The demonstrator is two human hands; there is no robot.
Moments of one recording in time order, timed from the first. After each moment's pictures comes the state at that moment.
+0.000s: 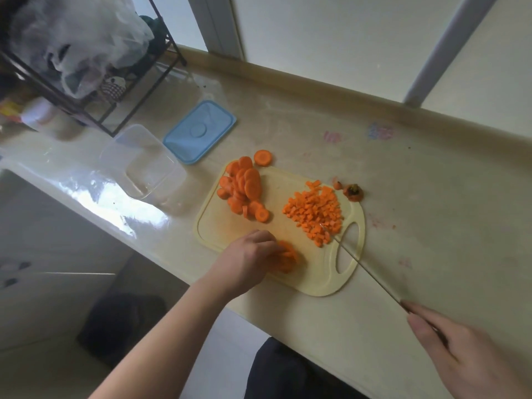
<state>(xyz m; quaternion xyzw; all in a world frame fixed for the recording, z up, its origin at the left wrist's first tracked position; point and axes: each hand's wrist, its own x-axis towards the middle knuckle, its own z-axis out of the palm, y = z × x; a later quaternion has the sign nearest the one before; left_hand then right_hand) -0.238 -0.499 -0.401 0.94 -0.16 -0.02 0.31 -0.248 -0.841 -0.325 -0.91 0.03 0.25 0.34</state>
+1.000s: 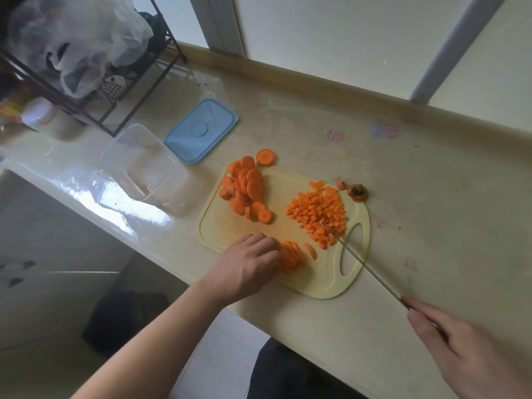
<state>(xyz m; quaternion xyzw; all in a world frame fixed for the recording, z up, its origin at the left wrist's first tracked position) -0.242 -0.487 -0.413 0.94 -0.28 0.06 0.19 -0.242 -0.843 -0.341 -0.89 0.01 0.23 0.39</state>
